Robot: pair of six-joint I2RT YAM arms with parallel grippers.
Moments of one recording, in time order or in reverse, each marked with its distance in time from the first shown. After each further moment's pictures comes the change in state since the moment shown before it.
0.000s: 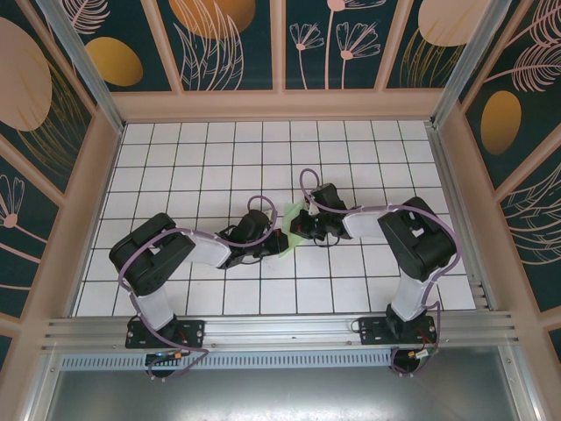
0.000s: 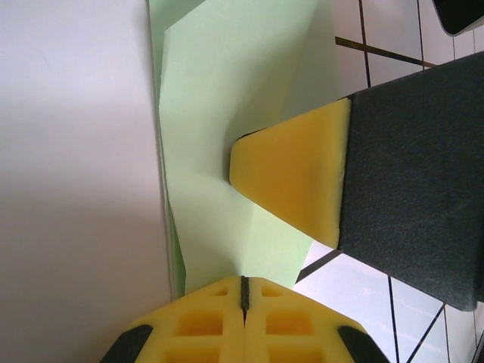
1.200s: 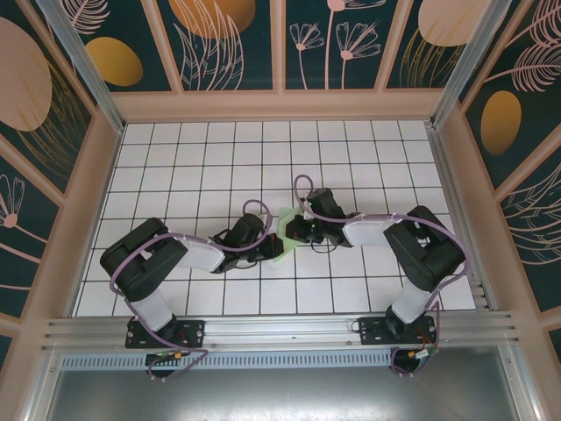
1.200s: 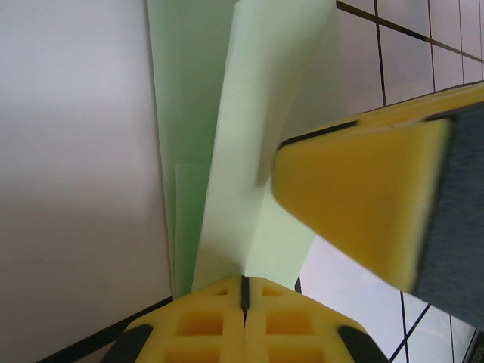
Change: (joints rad) left arm 0.002 -0.062 -0.073 -0.010 0.019 0.006; right arm 0.076 -0.071 -0.049 0.039 0.042 -0.047
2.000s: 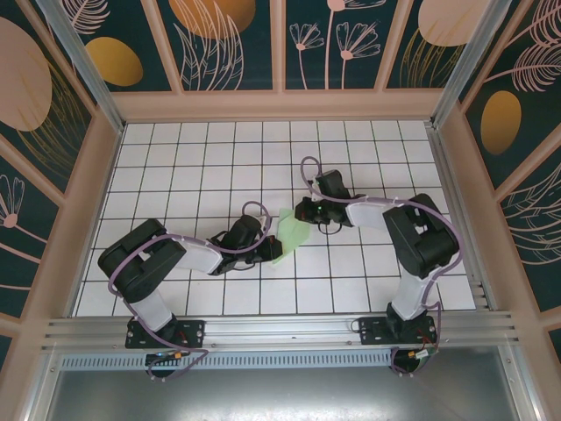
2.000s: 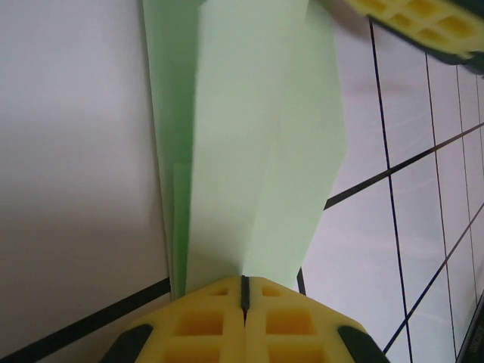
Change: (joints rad) left arm 0.004 -0.013 -0.031 0.023 0.028 0.030; right arm -0.138 0.055 0.151 -0.115 0.016 -0.162
